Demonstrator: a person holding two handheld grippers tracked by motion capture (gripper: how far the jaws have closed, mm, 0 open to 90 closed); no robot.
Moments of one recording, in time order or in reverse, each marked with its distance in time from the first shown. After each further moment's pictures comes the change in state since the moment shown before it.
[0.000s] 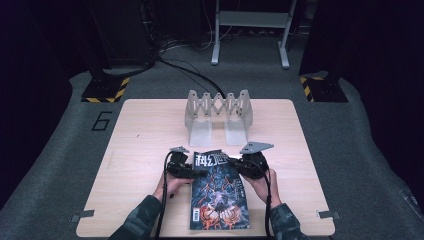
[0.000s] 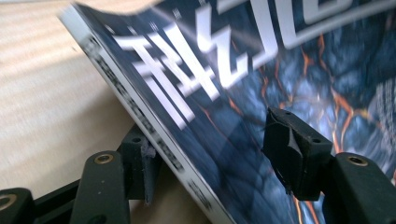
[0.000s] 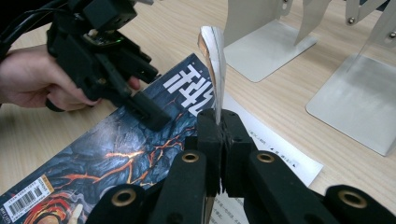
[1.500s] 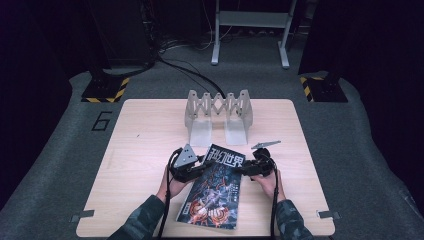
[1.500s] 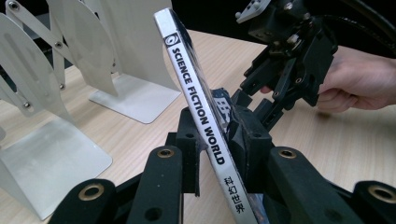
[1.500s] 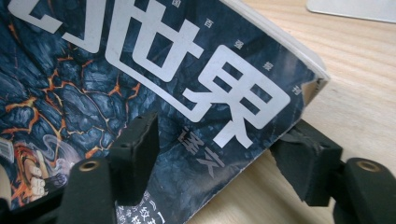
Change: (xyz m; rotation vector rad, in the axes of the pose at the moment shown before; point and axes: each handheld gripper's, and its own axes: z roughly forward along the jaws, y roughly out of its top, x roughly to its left) left arm -0.089 0.015 -0.037 -0.267 0.152 0.556; right arm -0.072 -0.052 0.038 0.129 0.202 0.320
